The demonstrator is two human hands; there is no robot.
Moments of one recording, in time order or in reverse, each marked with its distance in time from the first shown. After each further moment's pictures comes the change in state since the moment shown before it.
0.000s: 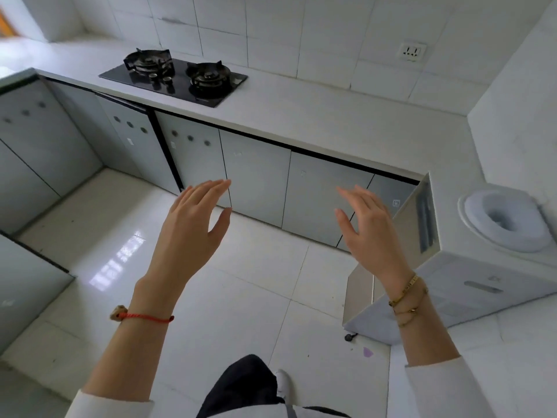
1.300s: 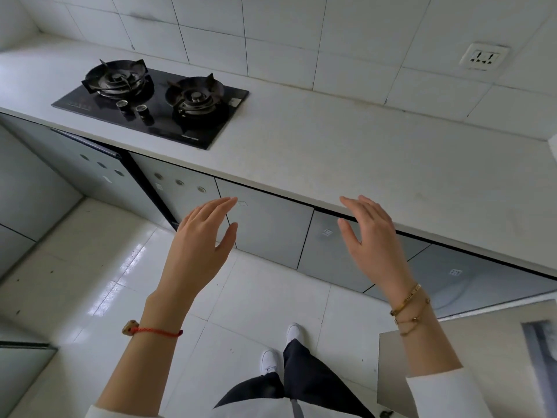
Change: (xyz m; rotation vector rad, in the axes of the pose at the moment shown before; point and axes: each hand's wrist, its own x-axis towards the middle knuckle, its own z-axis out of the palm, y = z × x) left_hand 0.349 -0.178 0.144 -0.061 -0.178 -0.111; right_hand 0.387 0.056 0.133 0.035 -0.068 0.096
